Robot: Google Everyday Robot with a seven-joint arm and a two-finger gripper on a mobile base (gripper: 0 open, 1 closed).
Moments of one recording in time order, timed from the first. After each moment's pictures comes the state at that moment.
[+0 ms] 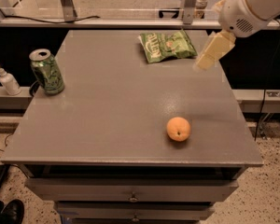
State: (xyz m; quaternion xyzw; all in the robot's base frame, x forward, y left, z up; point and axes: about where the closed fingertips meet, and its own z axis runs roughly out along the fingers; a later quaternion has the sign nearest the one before) arm 0.595 -0.169 0.978 -0.56 0.75 -0.02 0.34
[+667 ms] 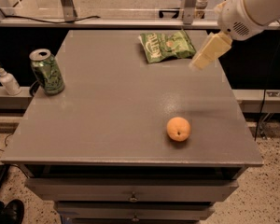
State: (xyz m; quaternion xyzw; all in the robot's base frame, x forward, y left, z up) arm 0.604 -0.167 0.973 -0.53 0.76 -0.01 0.37
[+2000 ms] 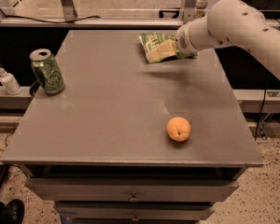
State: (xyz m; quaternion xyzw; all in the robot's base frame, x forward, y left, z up) arm 0.747 -0.106 0.879 -0.32 0.83 0.11 0.45
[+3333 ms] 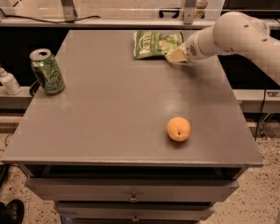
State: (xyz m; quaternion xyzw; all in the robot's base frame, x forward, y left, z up) arm 0.771 -0.158 0.843 -0.32 0.83 0.05 0.45
